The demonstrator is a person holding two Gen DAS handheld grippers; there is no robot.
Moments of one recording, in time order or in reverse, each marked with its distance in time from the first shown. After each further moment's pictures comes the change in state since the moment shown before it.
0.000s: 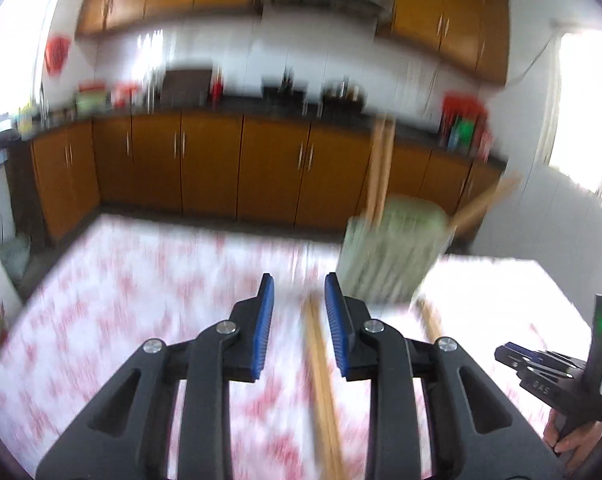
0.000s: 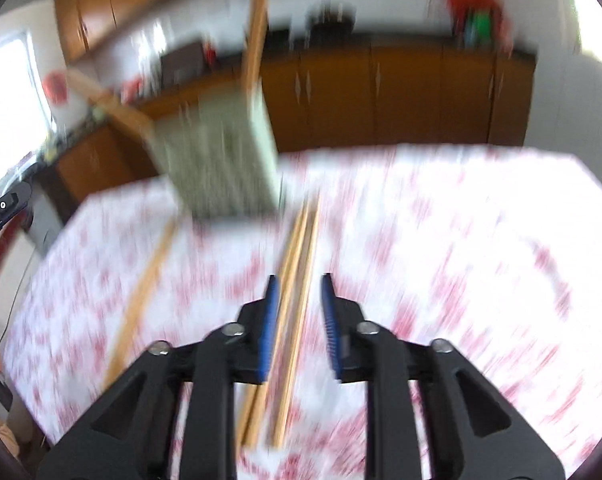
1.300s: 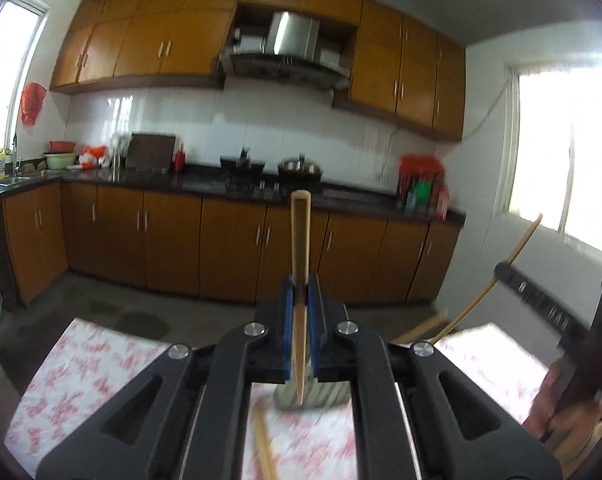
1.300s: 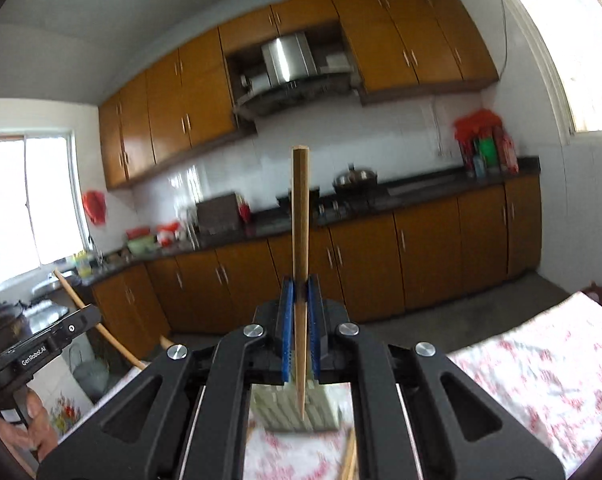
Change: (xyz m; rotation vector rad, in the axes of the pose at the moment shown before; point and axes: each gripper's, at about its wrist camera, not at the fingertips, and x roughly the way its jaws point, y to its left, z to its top) left arm -0.075 -0.063 0.125 0.043 -0.334 -0.136; right arm -0.137 0.040 0.131 0.003 -0.670 0.102
